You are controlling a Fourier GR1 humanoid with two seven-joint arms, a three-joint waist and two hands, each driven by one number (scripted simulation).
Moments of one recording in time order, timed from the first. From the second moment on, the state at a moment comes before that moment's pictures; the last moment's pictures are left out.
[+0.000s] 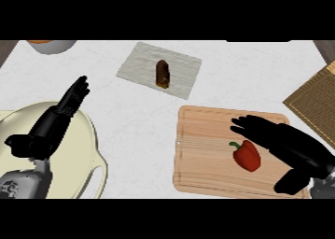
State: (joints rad) left arm -0.15 0.26 -0.02 -1.58 0.00 -0.14 0.00; right arm -0.10 -0.44 0.16 -1.72 0.87 0.53 -0.40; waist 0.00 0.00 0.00
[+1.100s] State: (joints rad) left arm -0.17 0.20 0.03 -1.58 -0.05 -0.19 0.02; right arm -0.14 -0.31 0.20 -1.53 1.10 0.46 -0.40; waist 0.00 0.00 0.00
